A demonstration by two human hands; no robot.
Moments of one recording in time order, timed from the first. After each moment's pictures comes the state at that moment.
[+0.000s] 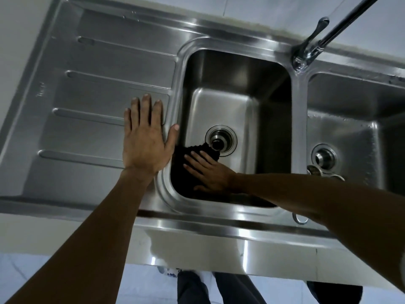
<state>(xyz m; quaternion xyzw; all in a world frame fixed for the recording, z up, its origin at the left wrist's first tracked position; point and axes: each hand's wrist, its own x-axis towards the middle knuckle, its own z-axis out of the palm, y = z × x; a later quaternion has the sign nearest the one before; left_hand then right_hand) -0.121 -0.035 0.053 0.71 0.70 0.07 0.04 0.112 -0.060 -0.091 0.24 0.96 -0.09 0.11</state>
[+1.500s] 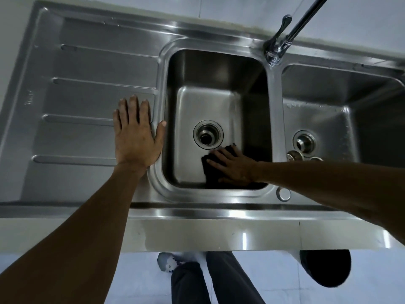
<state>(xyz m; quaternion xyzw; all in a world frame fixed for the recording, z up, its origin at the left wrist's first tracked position) -0.122 -0.037 0.062 0.72 0.69 0.06 0.07 0.189 -0.074 -0.037 0.32 0.88 -0.13 0.32</state>
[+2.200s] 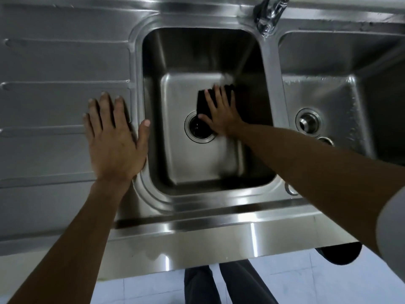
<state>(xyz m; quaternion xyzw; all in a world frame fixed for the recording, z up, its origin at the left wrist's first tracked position) -0.120 -0.038 0.052 0.72 0.69 0.10 0.04 0.171 0.038 -0.085 0.66 0.73 -0.11 0.12</state>
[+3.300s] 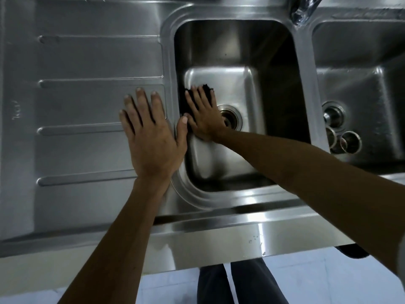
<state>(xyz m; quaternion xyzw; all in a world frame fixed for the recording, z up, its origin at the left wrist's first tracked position) -0.121 -0.034 0.048 0.73 0.68 0.08 0.03 0.049 0.038 -0.104 0.60 0.80 -0.10 0.01</state>
